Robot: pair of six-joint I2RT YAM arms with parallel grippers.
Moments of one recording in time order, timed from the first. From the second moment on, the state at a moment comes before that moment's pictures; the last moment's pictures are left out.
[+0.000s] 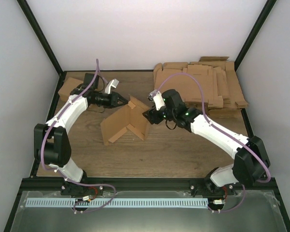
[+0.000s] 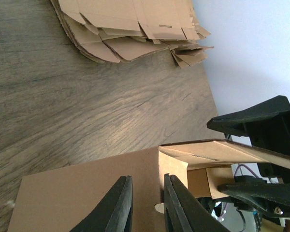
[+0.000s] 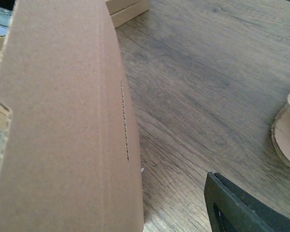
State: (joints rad) left arm -0.19 1.63 1.29 -0.63 0.92 -0.20; right arm 0.69 1.40 1.07 -0.29 -0.20 0.06
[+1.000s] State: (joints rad) left arm -0.20 1.63 1.32 -0.66 0.86 -0.18; right arm 0.70 1.39 1.23 -0.44 -0.22 0.04
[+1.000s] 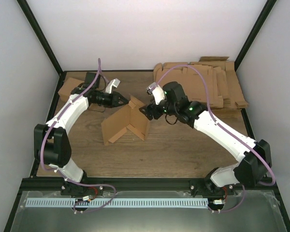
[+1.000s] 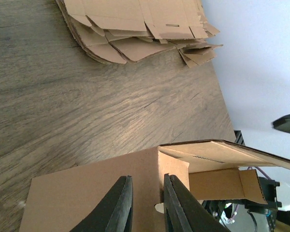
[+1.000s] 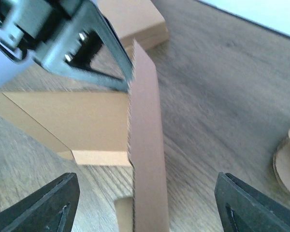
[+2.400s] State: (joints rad) left arm -0.21 1.61 1.32 -0.67 0.82 -0.19; right arm 0.76 1.43 1.19 -0.41 -0.23 -0.06
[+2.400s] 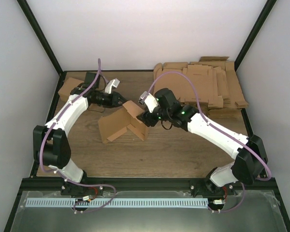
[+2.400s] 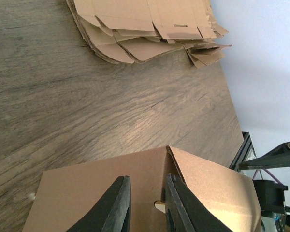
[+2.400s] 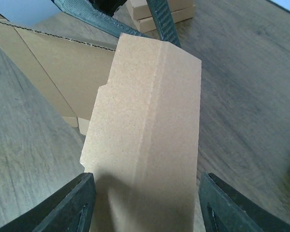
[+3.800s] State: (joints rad) left arm -0.50 1.34 1.33 -0.86 -0.11 0.16; right arm 0.78 1.48 1.23 -0.42 -0.11 -0.13
